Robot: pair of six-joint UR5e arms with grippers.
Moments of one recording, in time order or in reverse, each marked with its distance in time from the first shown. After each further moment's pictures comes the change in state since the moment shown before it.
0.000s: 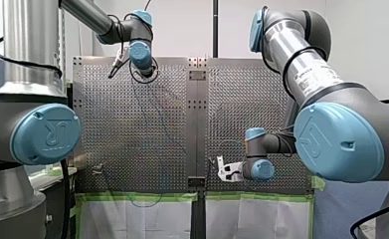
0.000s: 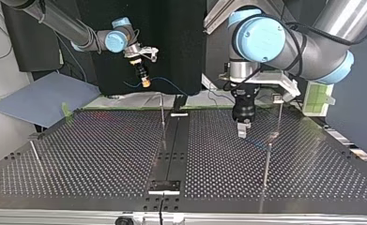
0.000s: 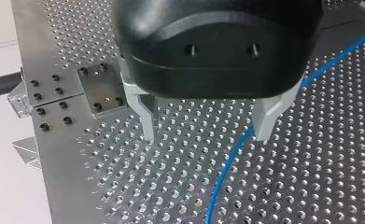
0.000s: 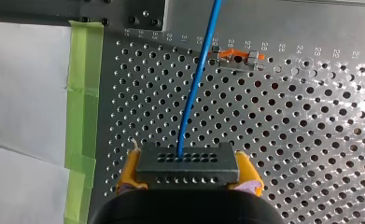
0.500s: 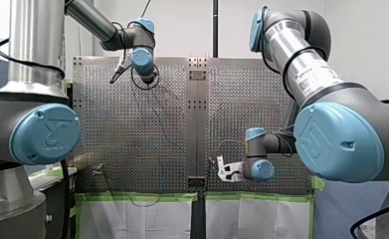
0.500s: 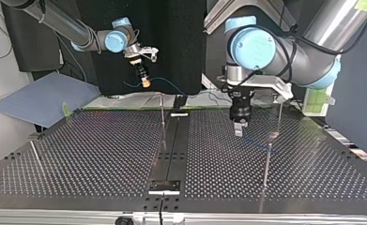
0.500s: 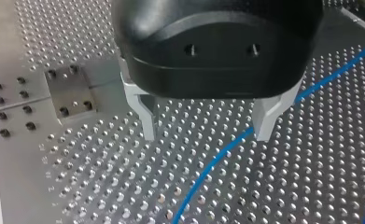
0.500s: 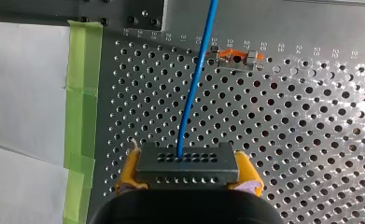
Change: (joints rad) left arm 0.001 -0.051 -0.001 0.011 -0.009 0.009; right arm 0.000 0.000 0.000 -0.002 0.000 0.000
